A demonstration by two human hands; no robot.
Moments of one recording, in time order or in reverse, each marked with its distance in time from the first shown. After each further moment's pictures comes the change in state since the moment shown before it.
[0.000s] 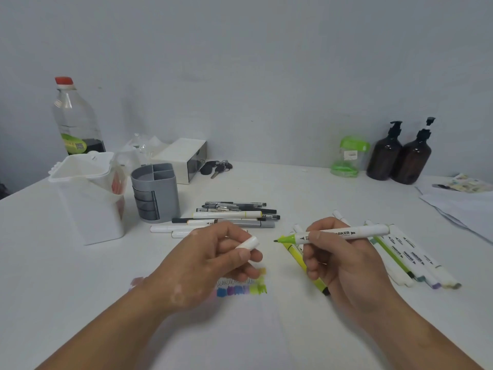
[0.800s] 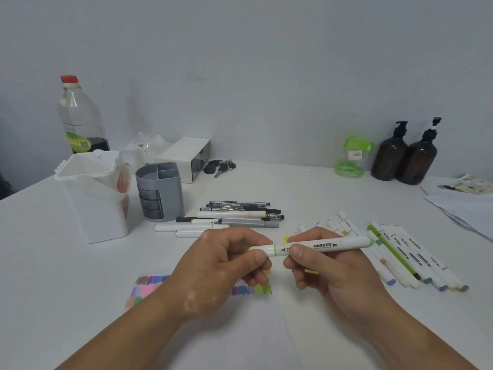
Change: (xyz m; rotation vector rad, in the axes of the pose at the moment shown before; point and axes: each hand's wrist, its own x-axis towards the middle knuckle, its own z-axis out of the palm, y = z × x) left_hand -0.001 0.002 0.013 0.079 0.050 0.093; right_hand -0.009 0.007 0.010 -0.116 -0.128 0.021
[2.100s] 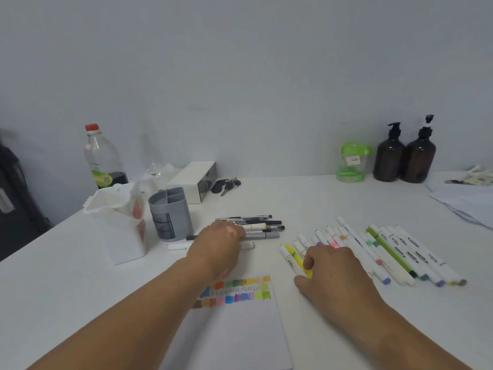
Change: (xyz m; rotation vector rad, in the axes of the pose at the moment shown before) left_hand 0.064 -0.016 -0.015 1.353 0.125 0.030; right_hand 0.009 0.013 -0.019 -1.358 0.260 0.075
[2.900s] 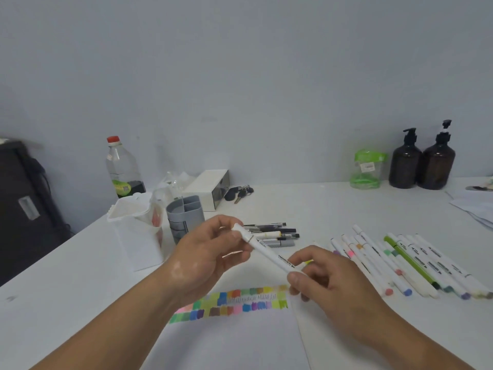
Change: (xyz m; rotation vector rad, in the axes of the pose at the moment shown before) left_hand -0.049 -0.011 -0.065 -1.786 -0.082 -0.319; right_hand -0.015 -0.015 -0.016 0.748 -0.189 -0.297
